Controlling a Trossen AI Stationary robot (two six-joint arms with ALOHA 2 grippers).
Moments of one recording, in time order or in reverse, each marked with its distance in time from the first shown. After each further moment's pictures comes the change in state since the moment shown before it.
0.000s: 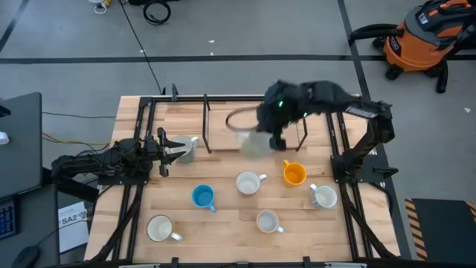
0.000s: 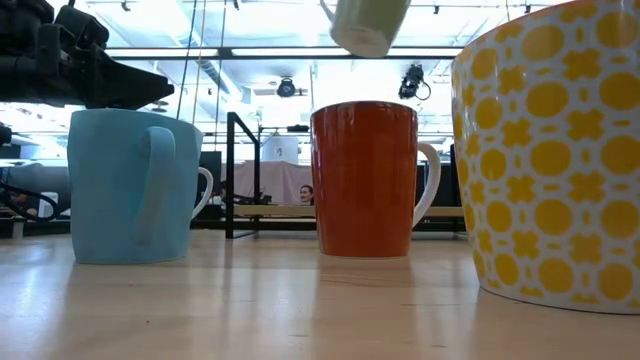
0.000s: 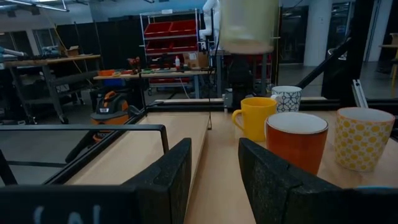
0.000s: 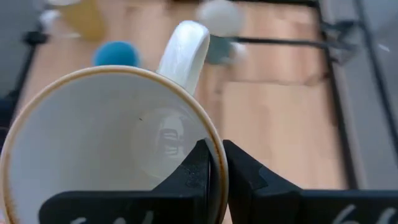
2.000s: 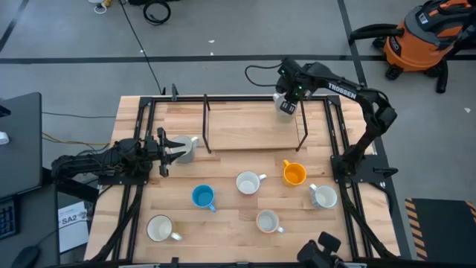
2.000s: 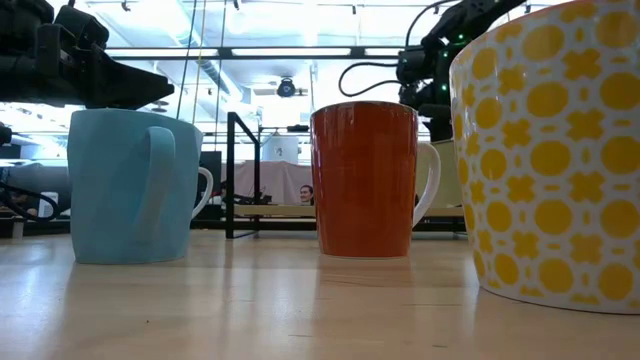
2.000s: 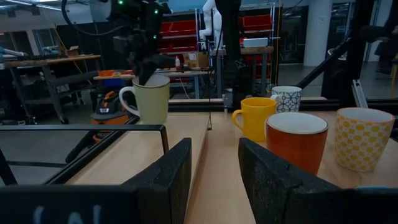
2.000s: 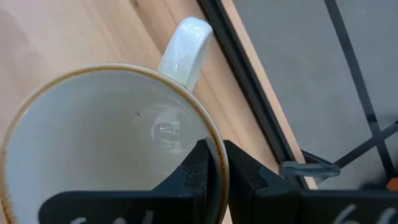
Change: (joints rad) left arm 0.000 0.000 0.000 0.000 0.000 0.000; right arm -0.657 0.016 -0.571 0.207 0.166 -0.165
